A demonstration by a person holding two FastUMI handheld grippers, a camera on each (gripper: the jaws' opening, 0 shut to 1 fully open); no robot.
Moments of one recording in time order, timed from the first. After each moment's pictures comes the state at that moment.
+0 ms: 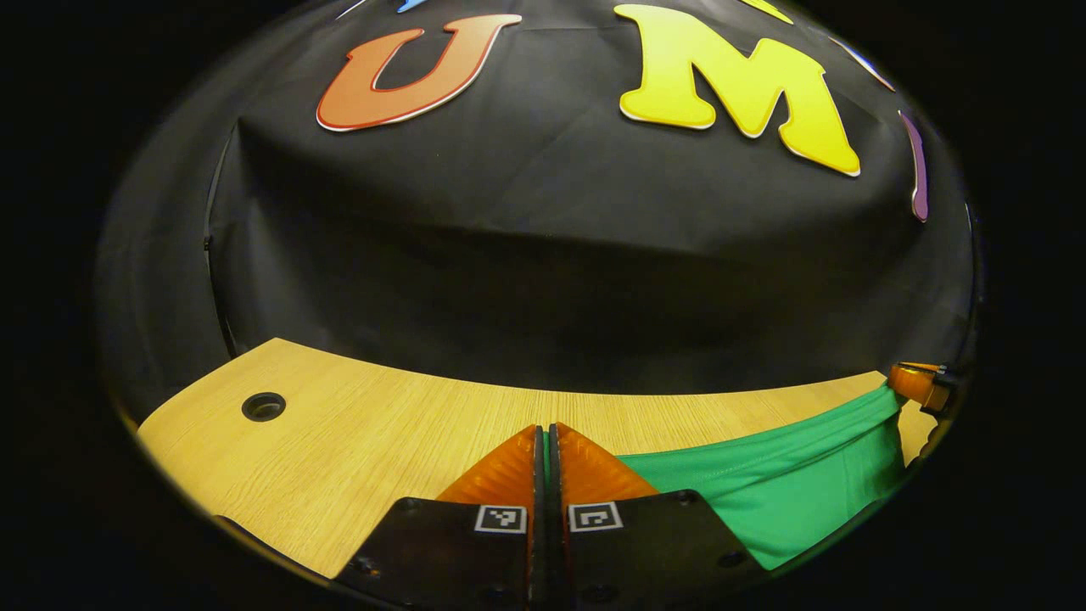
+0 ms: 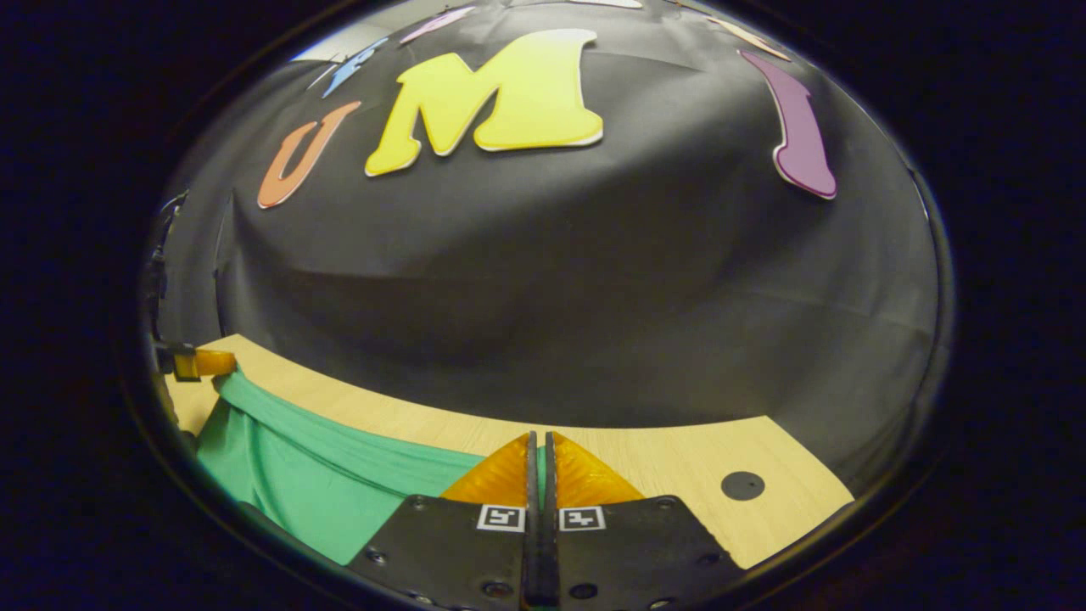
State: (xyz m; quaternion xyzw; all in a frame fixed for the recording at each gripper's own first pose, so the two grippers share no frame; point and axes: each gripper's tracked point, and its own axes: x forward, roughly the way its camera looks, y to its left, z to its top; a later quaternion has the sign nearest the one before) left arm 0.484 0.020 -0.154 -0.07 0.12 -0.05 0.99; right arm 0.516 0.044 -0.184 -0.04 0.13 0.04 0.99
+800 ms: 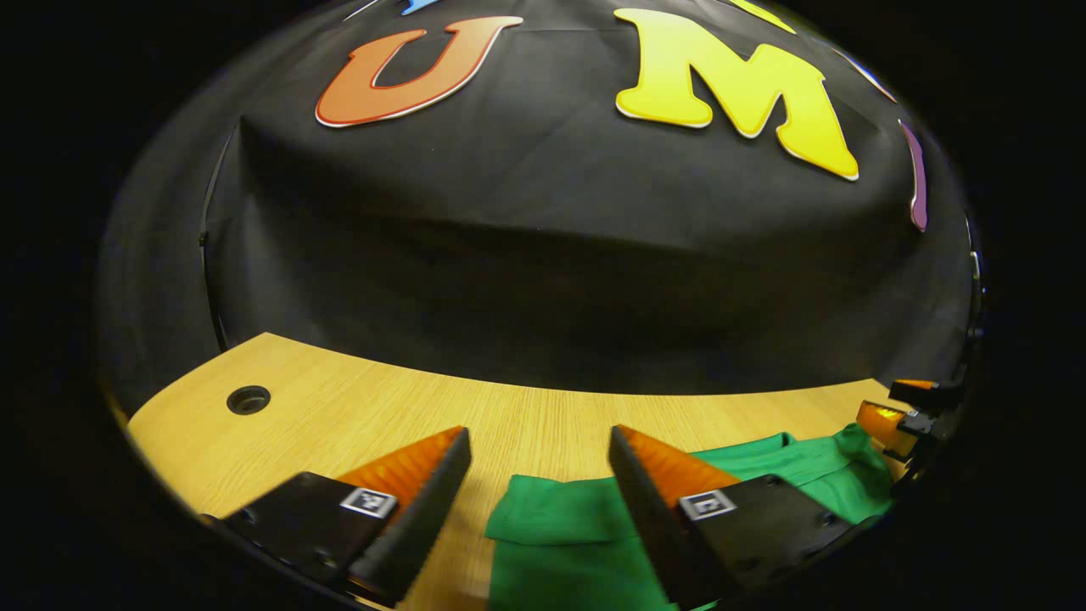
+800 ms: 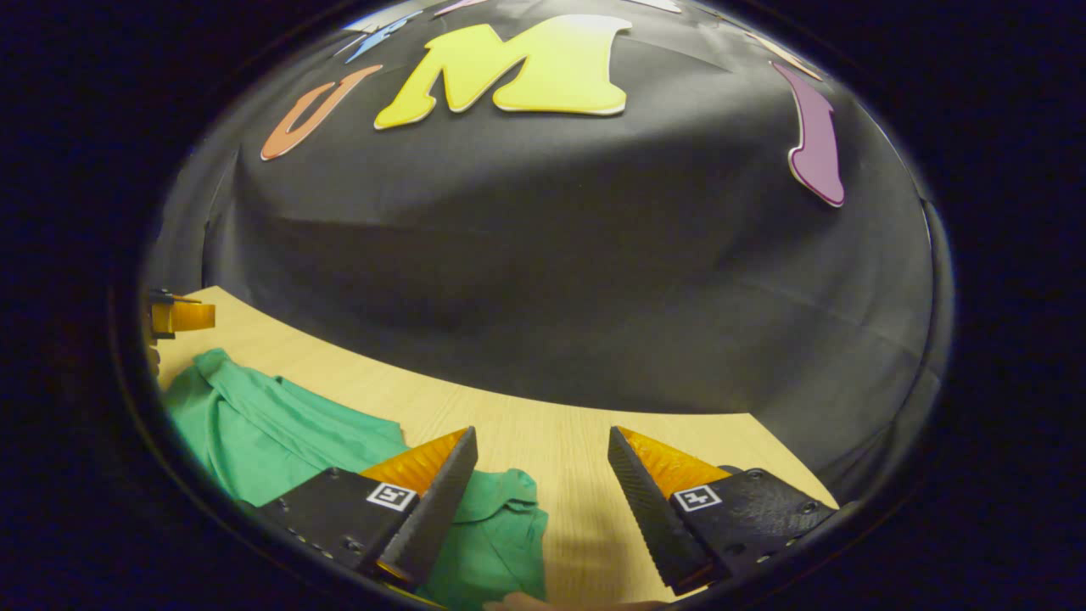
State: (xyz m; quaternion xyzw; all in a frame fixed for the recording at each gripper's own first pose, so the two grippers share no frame) left arm 0.483 0.020 -0.171 -0.05 0.14 -0.04 0.99; right arm 0.520 0.033 -0.217 -0.09 0.15 -0.01 0.98
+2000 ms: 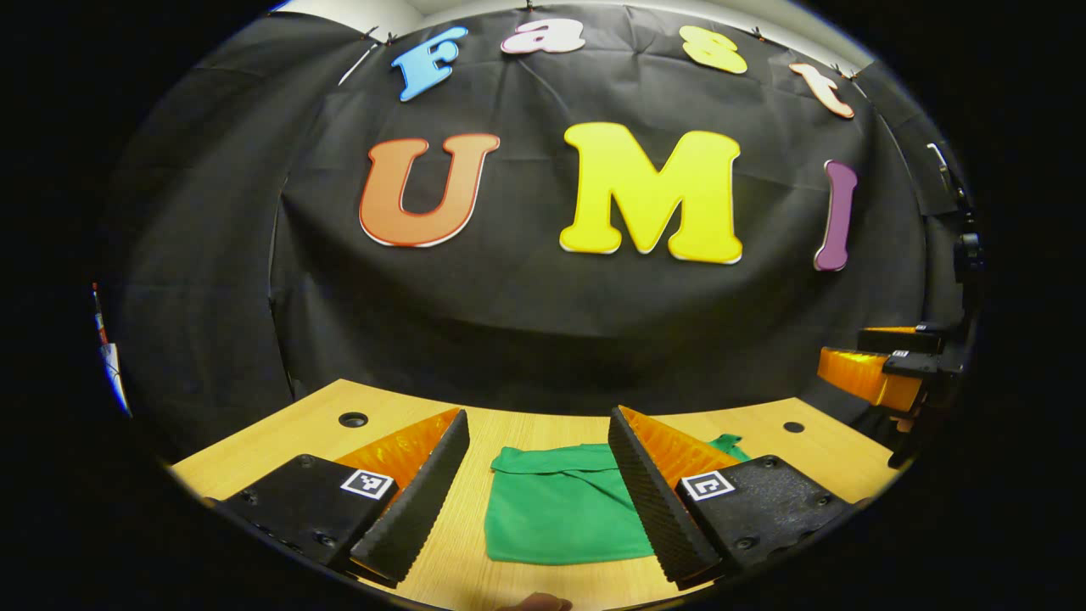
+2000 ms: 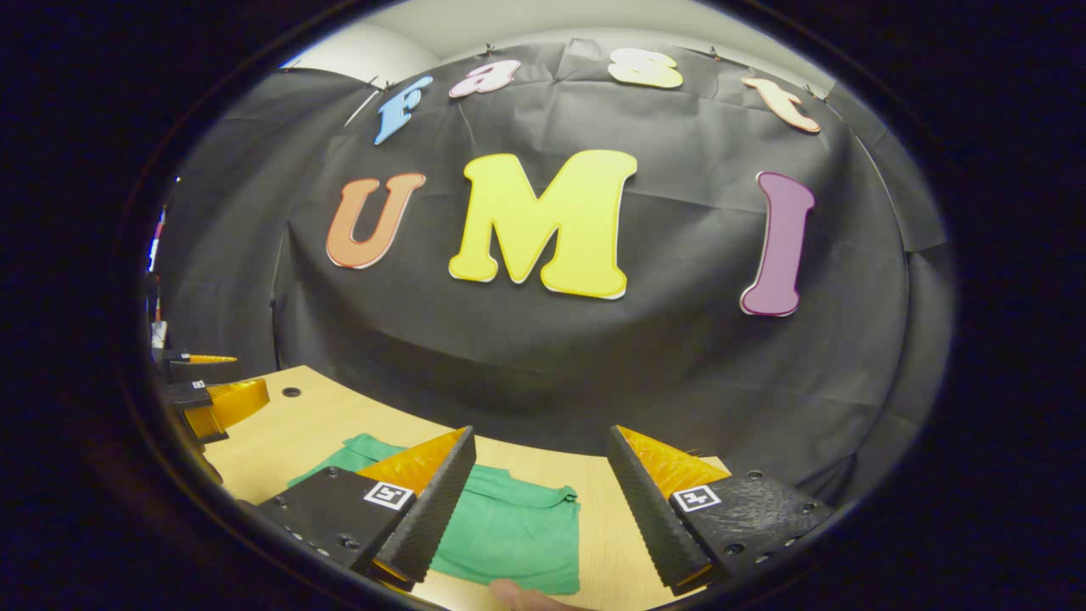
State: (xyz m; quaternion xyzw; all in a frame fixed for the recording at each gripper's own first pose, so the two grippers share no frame) left arm 0.243 0.003 0.008 -0.06 0.01 -0.05 1.00; right arm 0.304 0.075 -0.008 -0.05 0.06 0.07 0.99
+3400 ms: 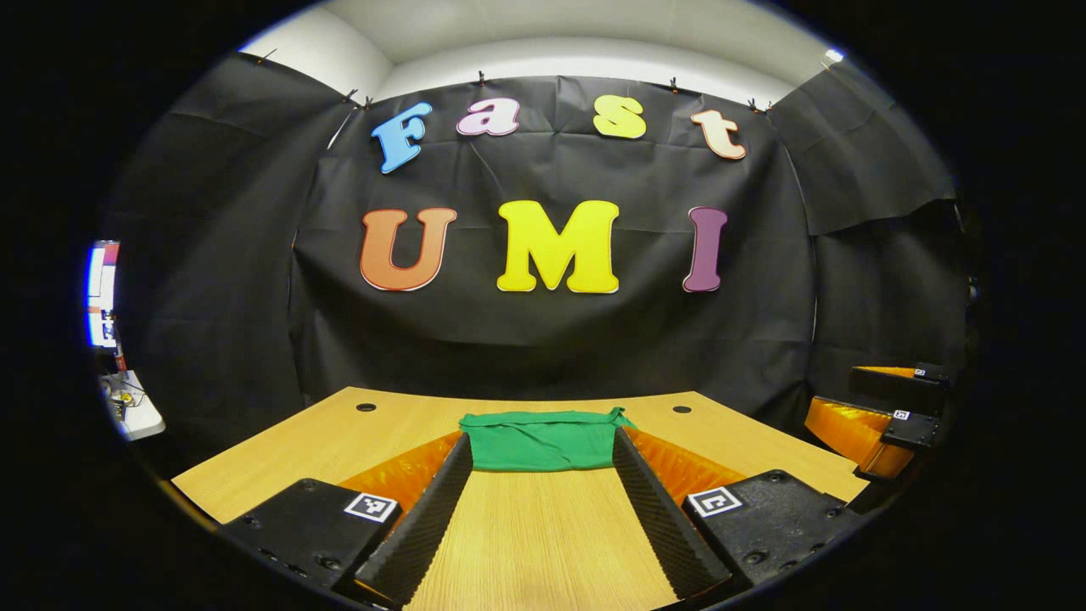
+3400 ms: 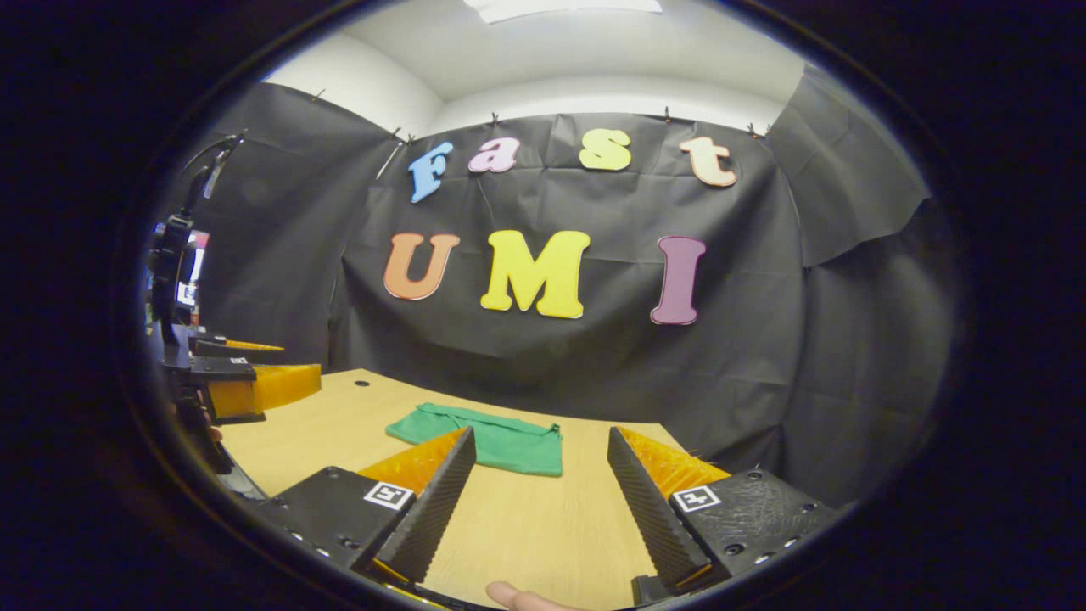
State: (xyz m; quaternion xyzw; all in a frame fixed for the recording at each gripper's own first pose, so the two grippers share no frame) left arm -0.036 -0.032 0.011 -0.05 0.00 -0.11 0.99; right arm -0.031 0.023 -0.022 -0.03 0.00 0.05 1.00
